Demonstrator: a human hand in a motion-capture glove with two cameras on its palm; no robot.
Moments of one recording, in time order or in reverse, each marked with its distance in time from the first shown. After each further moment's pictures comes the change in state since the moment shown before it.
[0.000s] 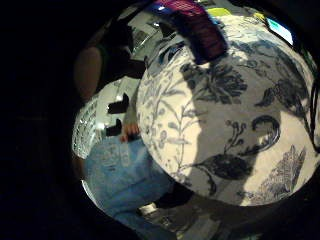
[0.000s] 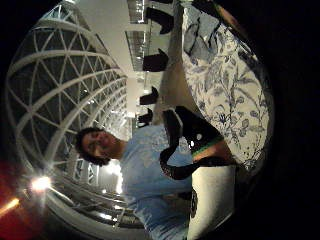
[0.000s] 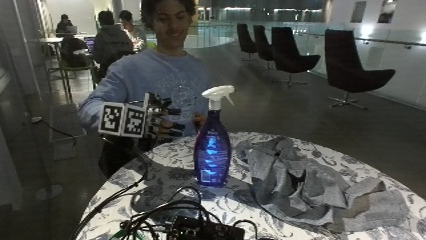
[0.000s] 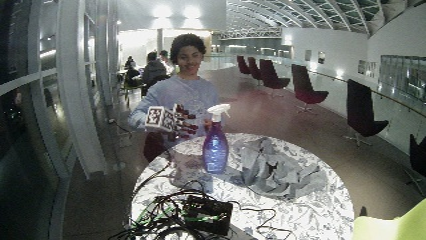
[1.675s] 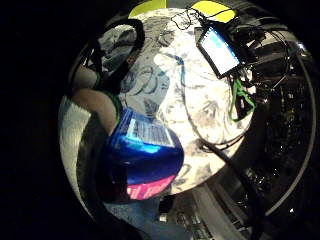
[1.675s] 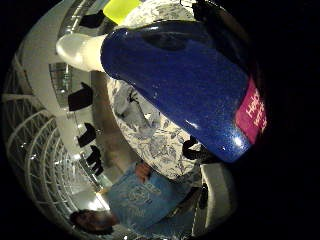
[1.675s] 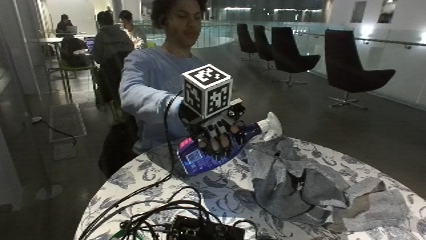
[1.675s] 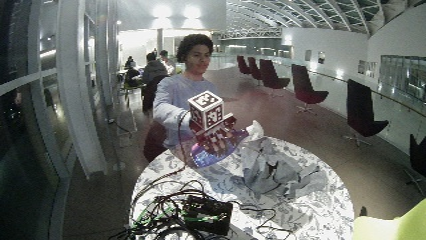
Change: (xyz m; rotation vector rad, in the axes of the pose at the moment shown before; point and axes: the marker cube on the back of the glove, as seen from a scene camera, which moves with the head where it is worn) arm -0.018 -0.206 -0.025 -0.022 0.841 0.538
